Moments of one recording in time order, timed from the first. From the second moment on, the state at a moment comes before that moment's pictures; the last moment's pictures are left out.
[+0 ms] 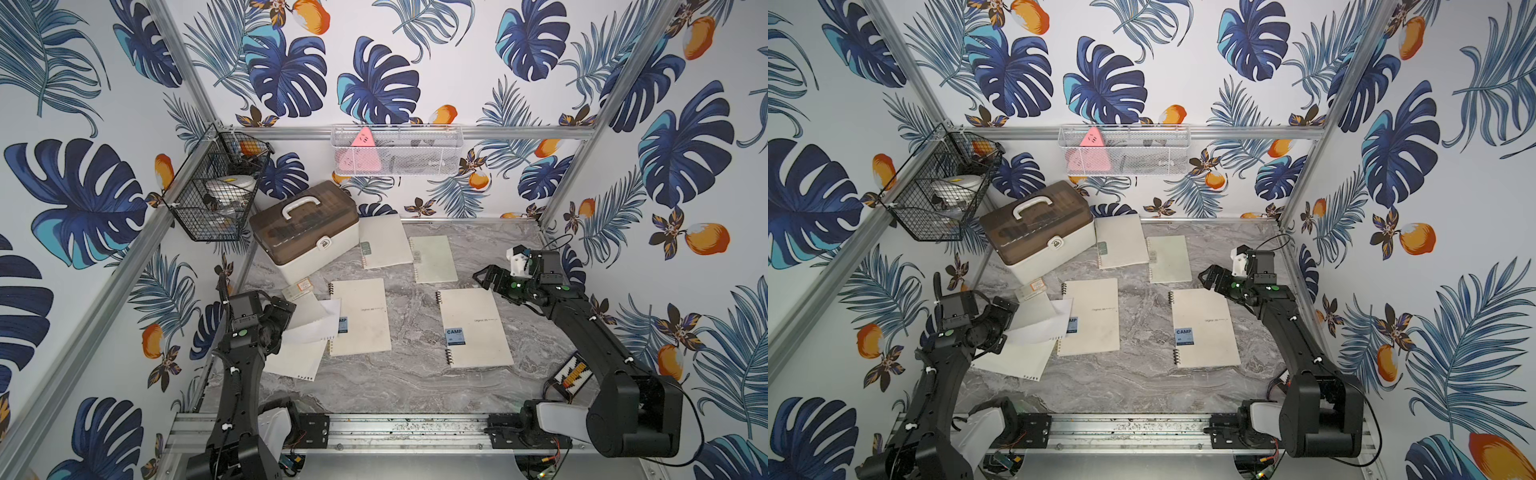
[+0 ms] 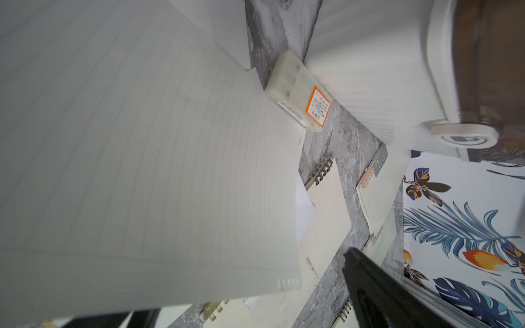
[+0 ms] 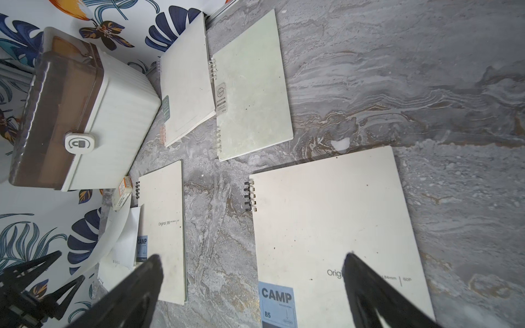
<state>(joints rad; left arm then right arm) 0.39 0.97 0.63 -0.62 0.27 -0.96 0.01 1.29 0.93 -0.44 -0.44 0.42</state>
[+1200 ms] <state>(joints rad) 0.21 1.23 0.95 -0.59 0.11 -0.75 0.00 1.27 0.87 -0.36 -0.32 0.35</state>
